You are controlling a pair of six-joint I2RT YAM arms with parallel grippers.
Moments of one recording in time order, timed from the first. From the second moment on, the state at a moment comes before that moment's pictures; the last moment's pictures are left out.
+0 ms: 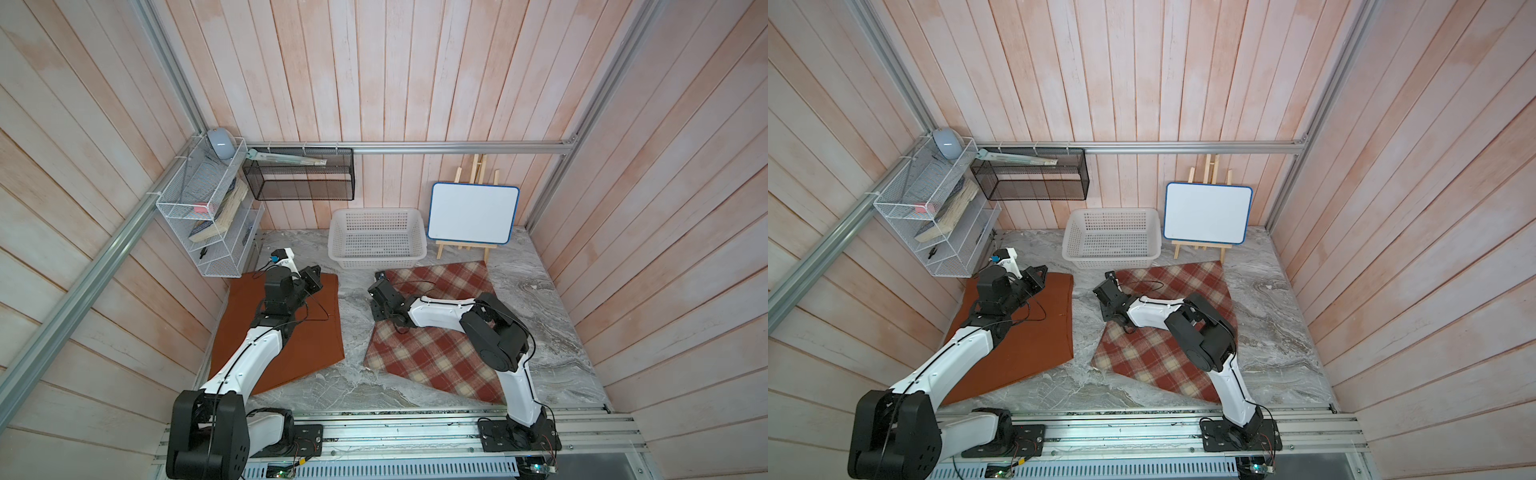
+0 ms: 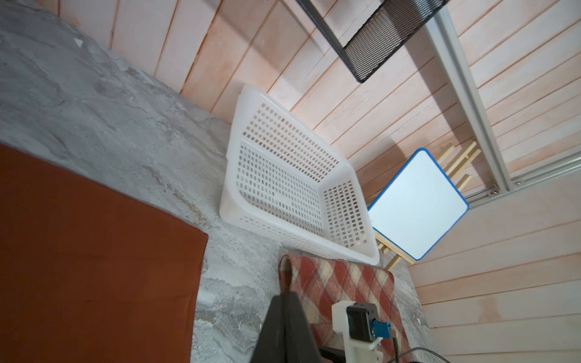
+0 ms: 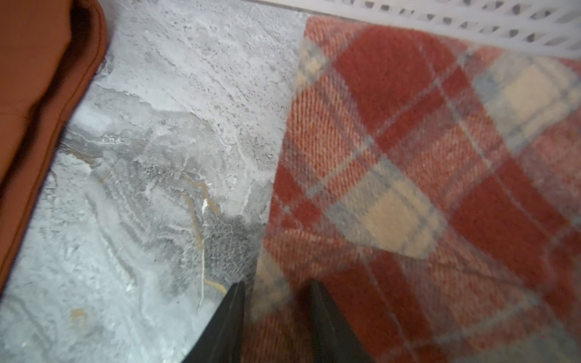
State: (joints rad) left arm -0.08 1.23 0.71 0.18 0.21 -0.67; right arm 0.89 2.13 1.39 -0.16 0.32 0.46
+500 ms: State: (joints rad) left arm -0.08 1.19 0.72 0.09 0.12 -0.68; right arm 0.92 2.12 1.36 -0.18 0.33 0.49
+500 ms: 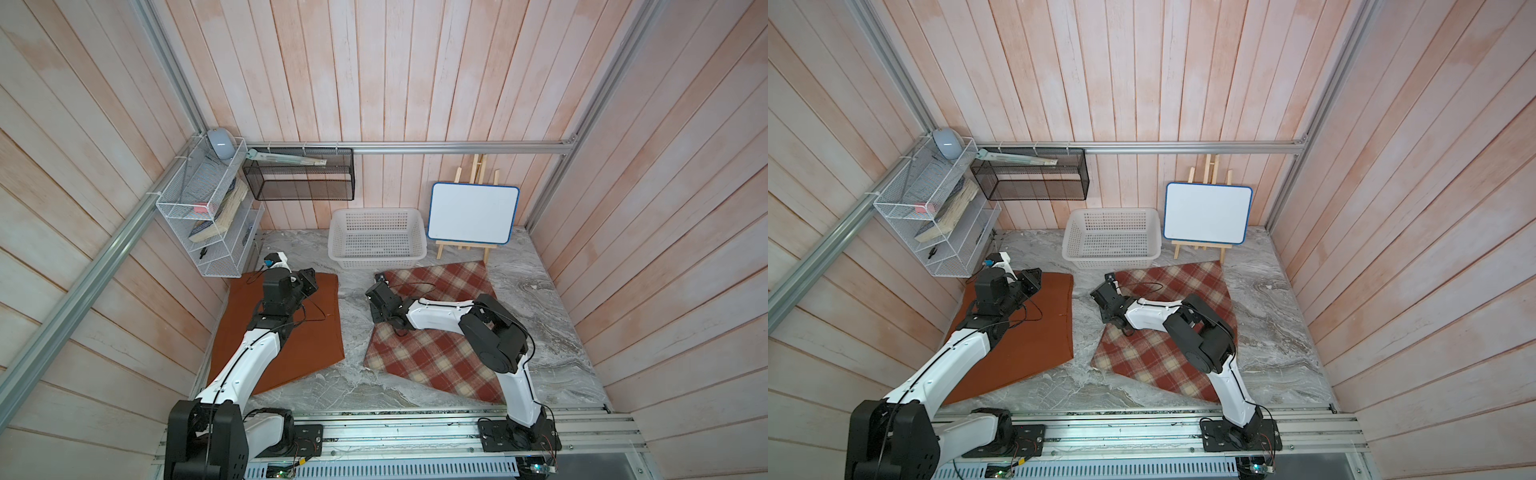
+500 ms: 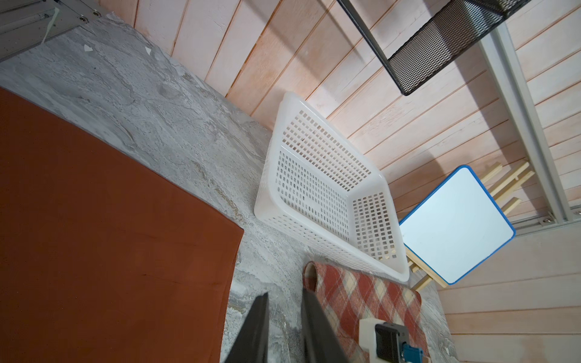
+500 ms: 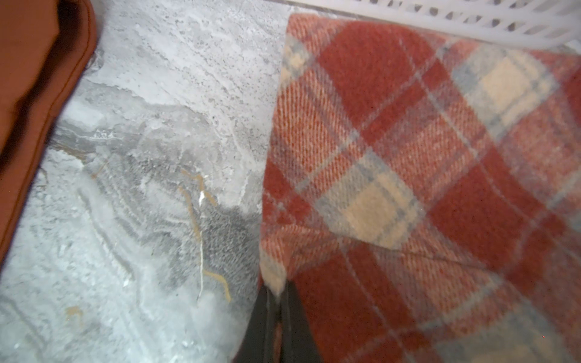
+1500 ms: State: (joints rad) left arm -0.17 1.20 0.63 0.01 0.30 -0.79; right arm 0.85 1.65 1.17 -0.30 0.24 0.50
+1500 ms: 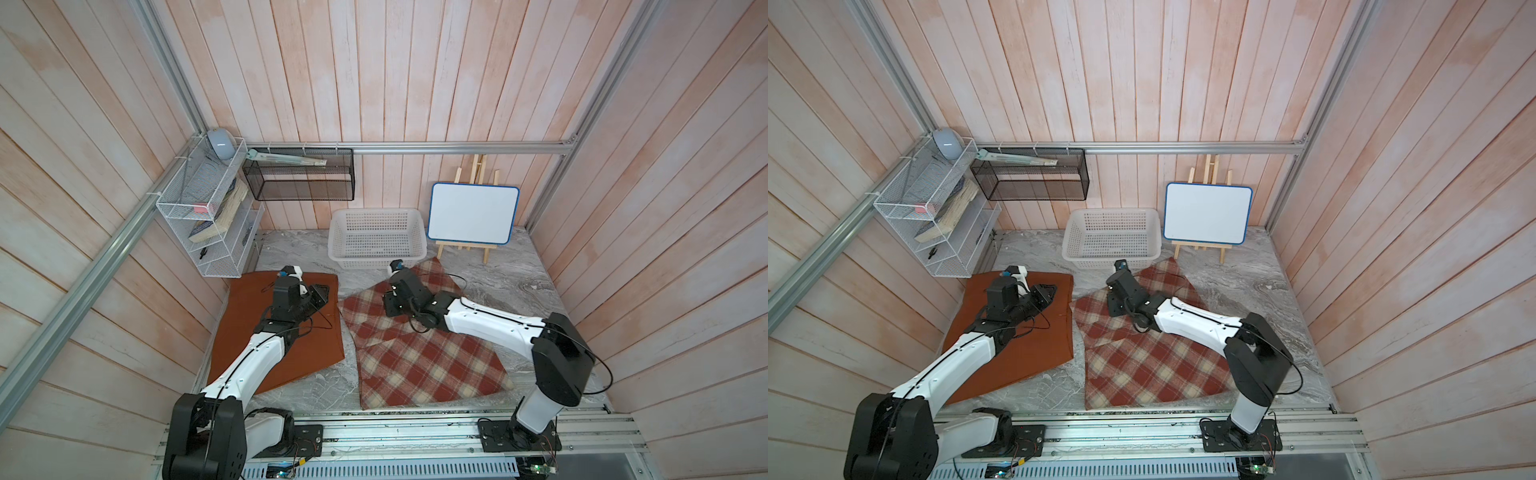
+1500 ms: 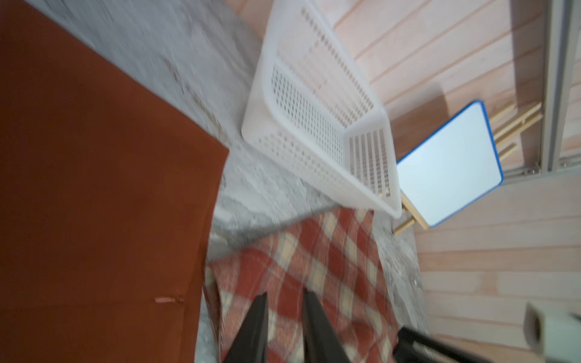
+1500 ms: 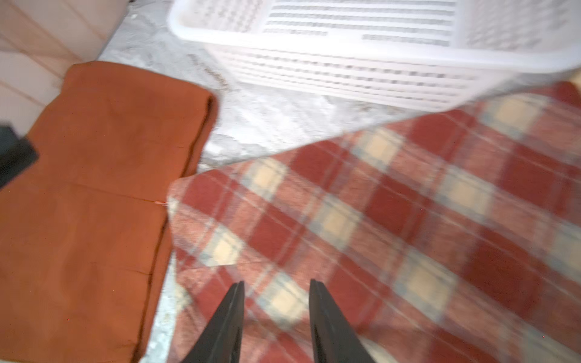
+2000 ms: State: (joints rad) left arm -0.40 1.20 0.43 -0.08 0.36 -0.97; right arm 0.47 1.45 0.78 -0.34 0.22 0.47
